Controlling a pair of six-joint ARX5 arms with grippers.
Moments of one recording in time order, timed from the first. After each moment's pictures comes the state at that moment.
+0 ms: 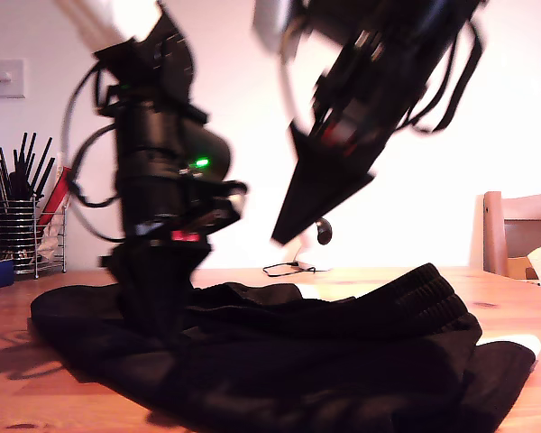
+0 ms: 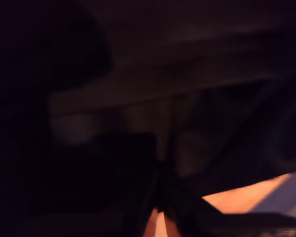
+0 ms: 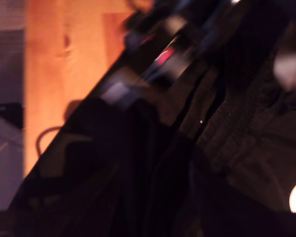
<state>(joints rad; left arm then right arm) -0.58 2.10 1.56 -1.18 0.26 0.19 0.68 1.61 1.11 -0.53 -0.29 -0.73</state>
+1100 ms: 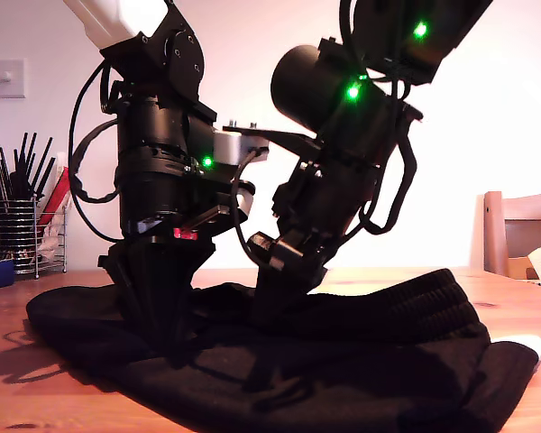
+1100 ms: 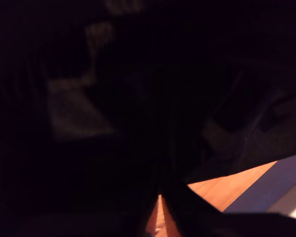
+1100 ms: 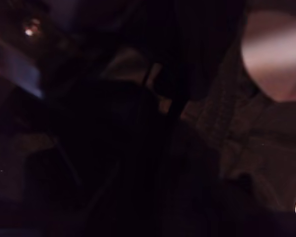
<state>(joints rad) -0.58 2.10 1.56 -1.22 0.26 0.19 0.68 1.83 1.11 -0.28 -0.15 -0.63</state>
